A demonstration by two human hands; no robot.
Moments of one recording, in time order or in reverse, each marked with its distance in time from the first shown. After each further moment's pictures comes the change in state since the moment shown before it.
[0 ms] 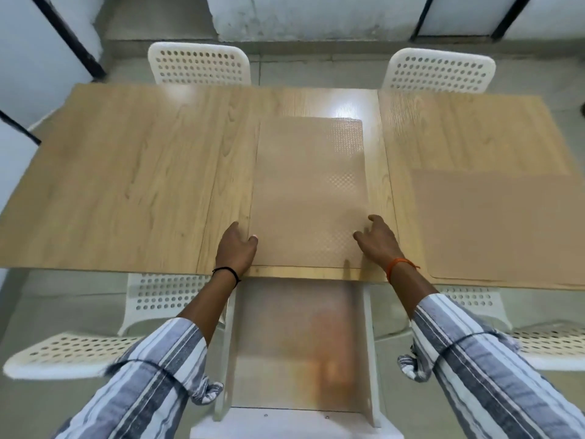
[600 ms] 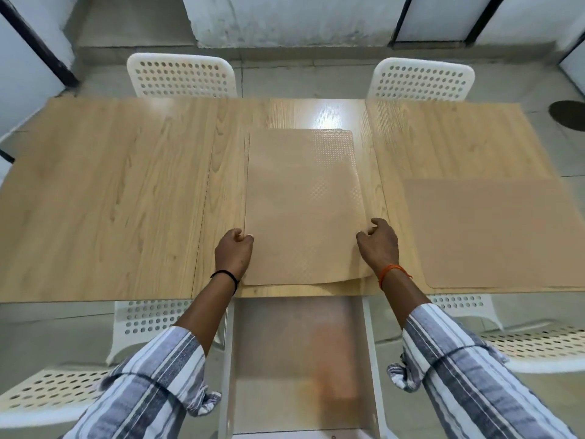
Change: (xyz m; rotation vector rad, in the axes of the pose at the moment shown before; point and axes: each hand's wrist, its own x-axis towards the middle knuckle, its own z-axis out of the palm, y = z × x) left_hand 0.037 0.019 -0.002 -0.231 0.028 -0.093; right_hand 0.011 -0.018 0.002 0.109 0.245 0.069
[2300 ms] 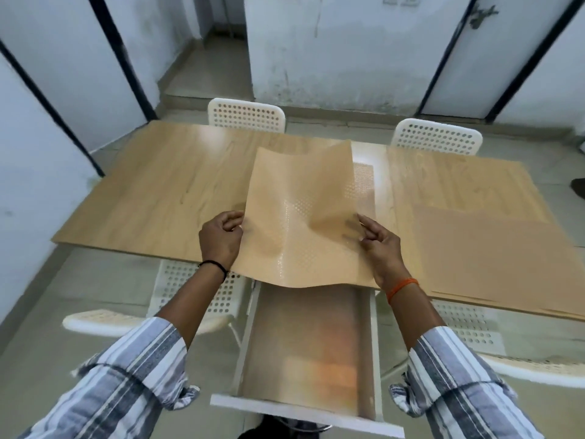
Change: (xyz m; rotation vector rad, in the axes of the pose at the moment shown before) left_hand -0.111 -0.020 -0.113 -0.198 0.299 0.360; right_hand -0.114 -0.012 -0.026 0.678 -0.282 -0.272
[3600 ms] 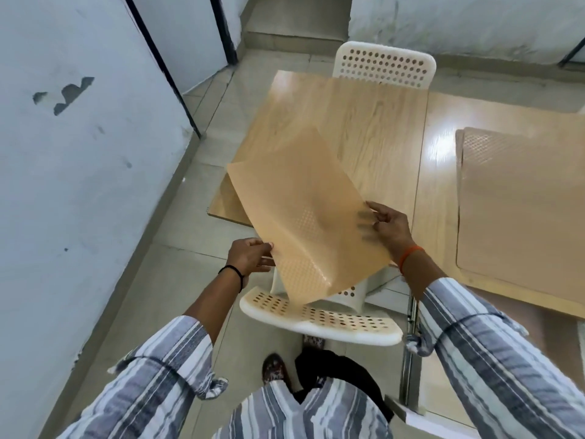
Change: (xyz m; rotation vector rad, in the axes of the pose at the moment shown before) left_hand 0.149 -0.179 -0.292 -0.107 -0.200 -0.648; right_hand 0.030 0.068 0.397 -0.262 -0.164 0.201
